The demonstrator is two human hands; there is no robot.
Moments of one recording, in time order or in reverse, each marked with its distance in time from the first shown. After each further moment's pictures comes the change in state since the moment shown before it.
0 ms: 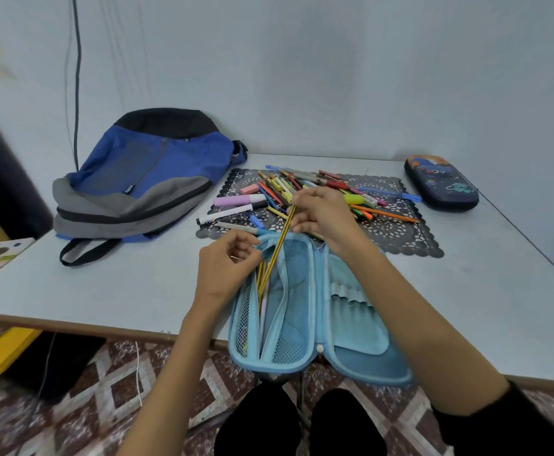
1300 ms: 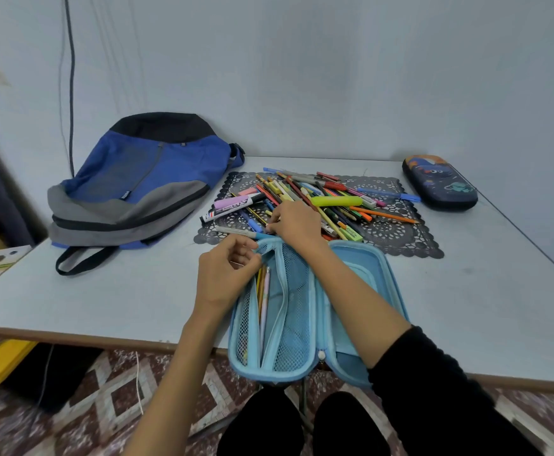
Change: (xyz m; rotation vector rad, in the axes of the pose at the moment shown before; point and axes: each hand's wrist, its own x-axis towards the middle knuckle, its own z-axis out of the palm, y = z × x) left_hand 0.002 -0.006 0.000 0.038 0.000 0.026; right_hand 0.057 0.041 0.035 -1.307 0.112 -0.254
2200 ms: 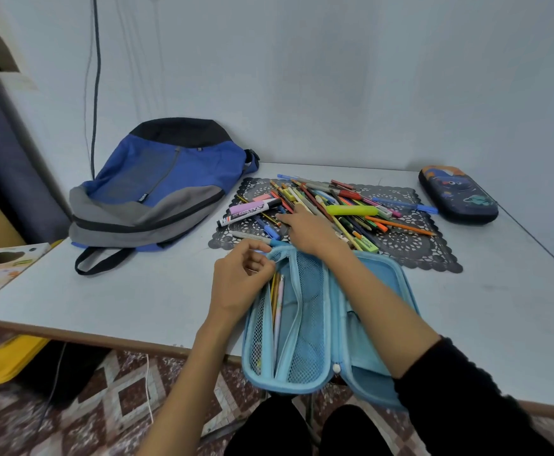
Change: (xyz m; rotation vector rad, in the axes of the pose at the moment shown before) left_hand 0.002 0.000 0.002 -0.034 -0.003 -0.030; right_hand 0.006 0.003 -0.008 -0.156 -0.235 -0.197
